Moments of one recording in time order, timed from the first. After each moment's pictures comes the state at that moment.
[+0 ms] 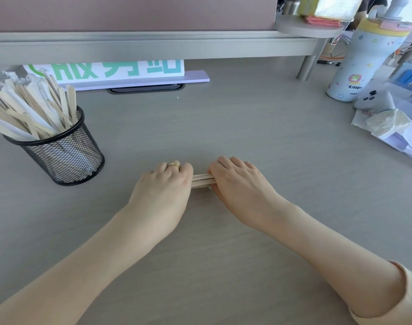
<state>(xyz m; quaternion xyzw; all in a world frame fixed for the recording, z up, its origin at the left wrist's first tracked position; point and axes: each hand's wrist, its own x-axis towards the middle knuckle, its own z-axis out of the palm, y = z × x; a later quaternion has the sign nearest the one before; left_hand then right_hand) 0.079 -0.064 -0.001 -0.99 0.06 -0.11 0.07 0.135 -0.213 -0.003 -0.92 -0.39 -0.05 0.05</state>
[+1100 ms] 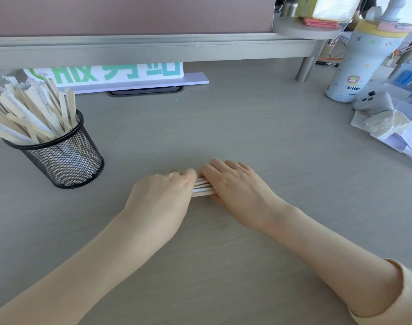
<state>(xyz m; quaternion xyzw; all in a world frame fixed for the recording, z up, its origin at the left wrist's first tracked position) 0.072 -0.073 0.018 -1.00 0.03 -0.05 0.08 0.136 -0.213 0.001 -0.88 -0.46 -0.09 0.09</state>
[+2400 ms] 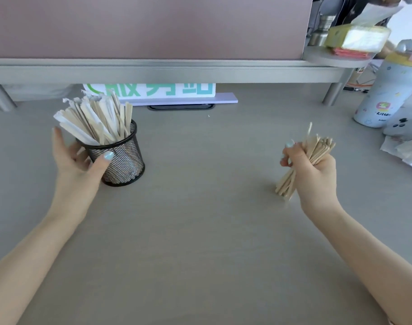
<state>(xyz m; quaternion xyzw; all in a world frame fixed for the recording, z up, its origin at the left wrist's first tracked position) 0.039 0.090 -0.011 -0.77 -0.19 -0.36 -0.49 0.160 -0.233 0.019 -0.70 -0.12 -0.11 0.69</state>
